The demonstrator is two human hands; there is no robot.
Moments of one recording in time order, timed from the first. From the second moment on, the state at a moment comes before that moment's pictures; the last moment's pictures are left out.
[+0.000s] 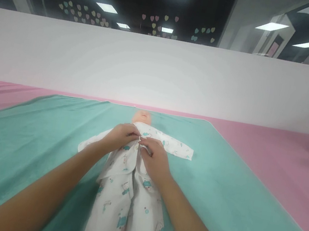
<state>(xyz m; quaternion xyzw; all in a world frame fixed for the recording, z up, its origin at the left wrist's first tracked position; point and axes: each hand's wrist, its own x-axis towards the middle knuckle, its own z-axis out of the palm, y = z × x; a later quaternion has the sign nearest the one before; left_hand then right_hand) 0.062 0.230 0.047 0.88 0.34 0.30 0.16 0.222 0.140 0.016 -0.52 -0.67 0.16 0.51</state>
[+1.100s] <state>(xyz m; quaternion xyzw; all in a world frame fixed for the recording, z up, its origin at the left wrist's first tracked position) 0.074 0.218 0.041 0.86 0.36 0.36 0.02 0.222 0.143 0.017 -0.53 -0.68 0.16 0.47</state>
